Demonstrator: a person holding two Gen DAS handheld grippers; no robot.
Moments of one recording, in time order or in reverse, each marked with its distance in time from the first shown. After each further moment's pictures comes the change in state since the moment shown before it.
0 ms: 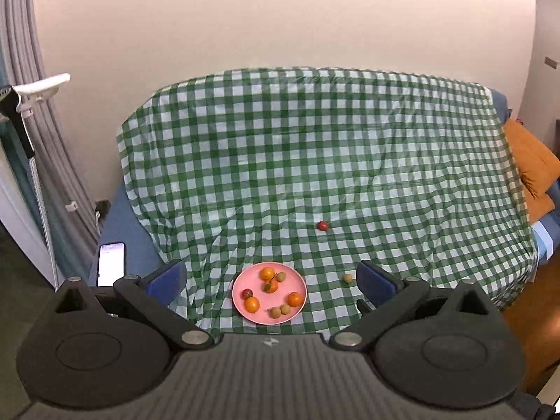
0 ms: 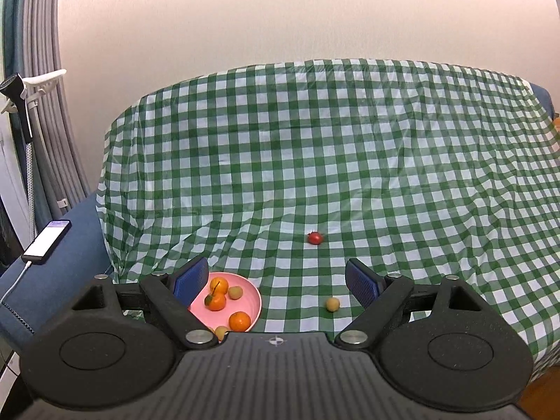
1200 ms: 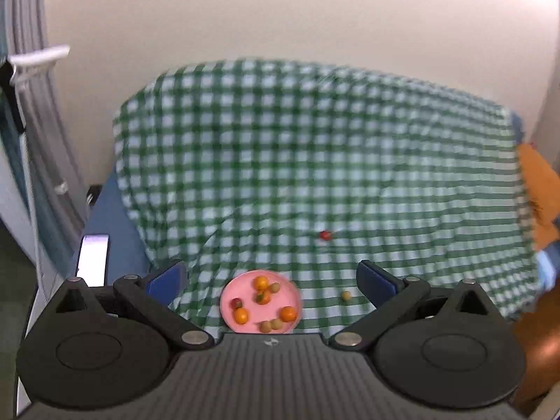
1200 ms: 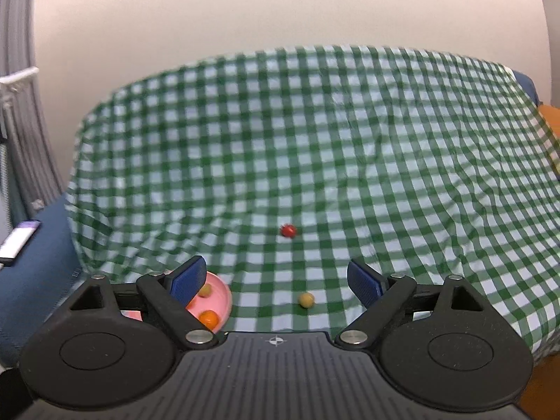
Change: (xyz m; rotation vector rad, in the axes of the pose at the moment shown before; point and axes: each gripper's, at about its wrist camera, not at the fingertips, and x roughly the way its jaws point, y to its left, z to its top) left arm 0.087 0.015 0.023 -0.114 0.051 0.016; right arm 0.051 -0.029 -0.014 0.040 0.042 -0.081
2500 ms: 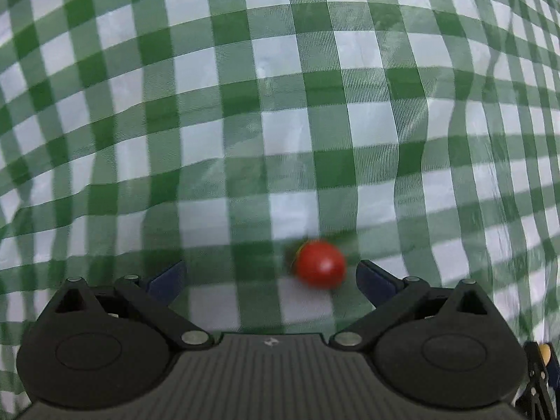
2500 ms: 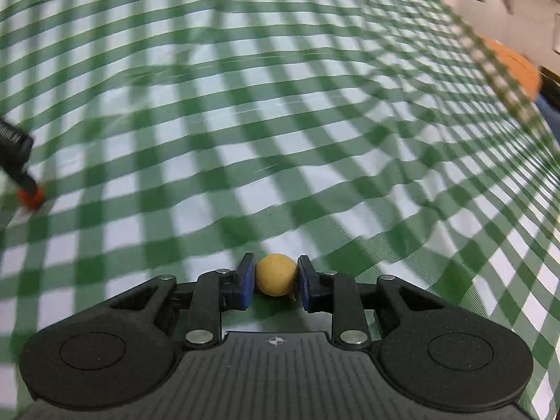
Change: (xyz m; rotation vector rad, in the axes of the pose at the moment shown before) left arm 0.636 -0.166 0.007 0.165 0.347 -0.033; right arm 0.315 -0.157 -0.049 0.151 0.146 -0.516
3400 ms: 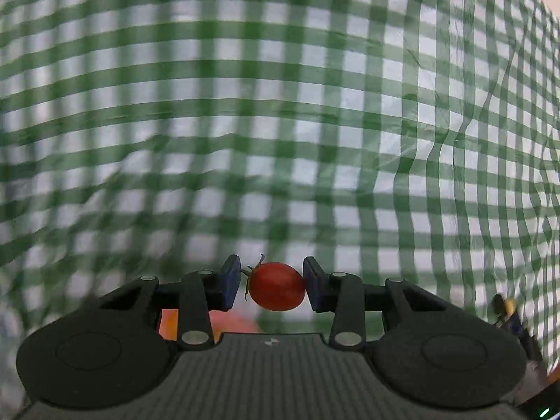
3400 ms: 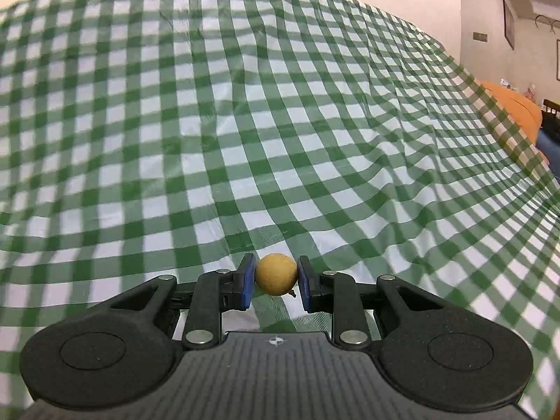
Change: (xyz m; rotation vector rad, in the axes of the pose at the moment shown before) left arm -0.183 0.105 -0.107 -0.216 -0.055 -0.009; right arm -0.083 -0.006 0.006 -0.042 -0.200 0.100
